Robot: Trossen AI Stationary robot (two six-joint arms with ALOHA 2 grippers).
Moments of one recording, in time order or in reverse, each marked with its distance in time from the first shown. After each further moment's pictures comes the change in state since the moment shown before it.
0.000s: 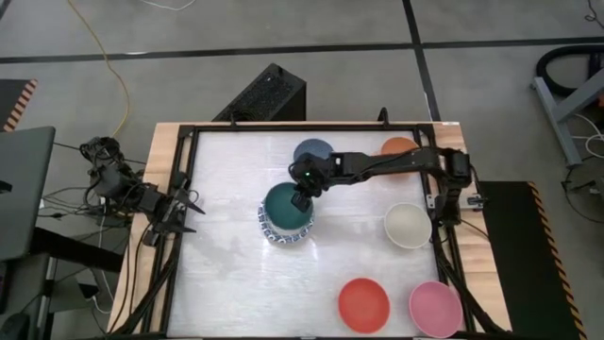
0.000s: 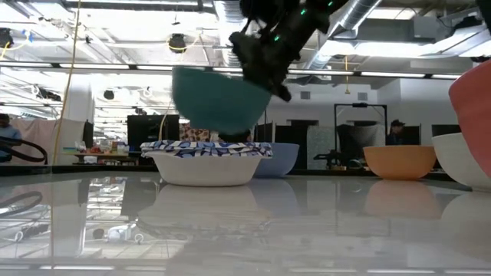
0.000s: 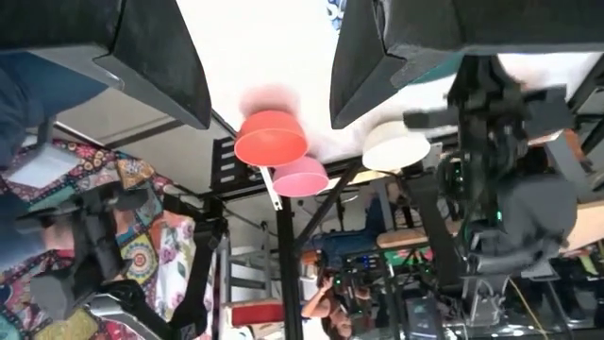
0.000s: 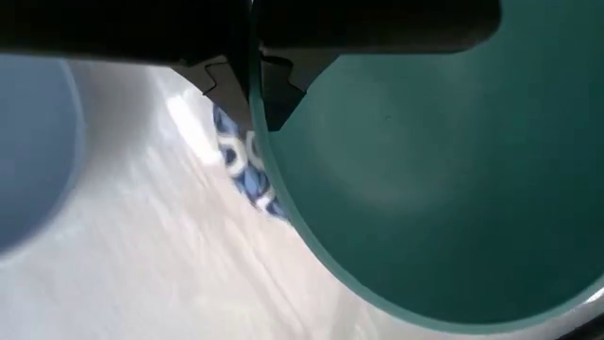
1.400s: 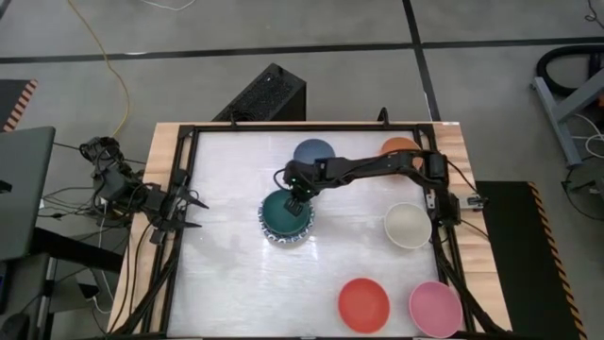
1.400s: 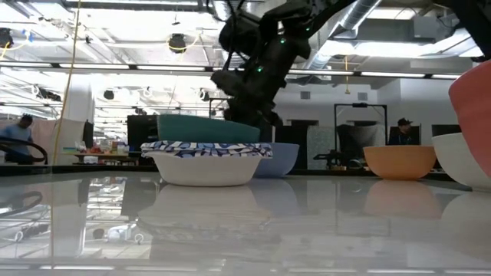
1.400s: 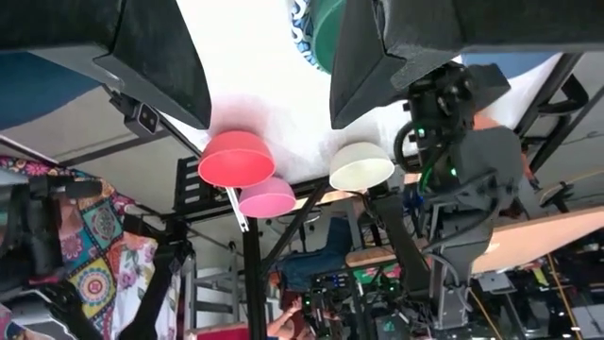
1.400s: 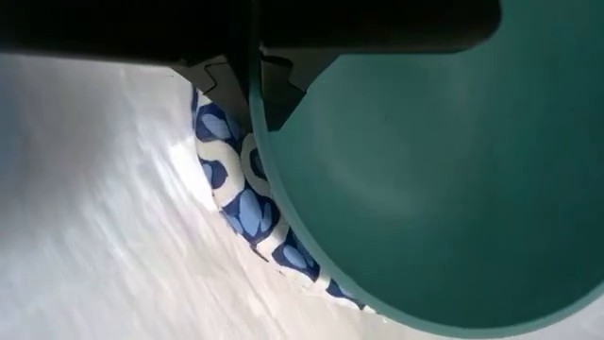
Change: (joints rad) left arm 0.000 0.009 0.000 -0.048 -0.096 0.019; right arm -0.006 0.191 0.099 -0.062 -0.027 0.037
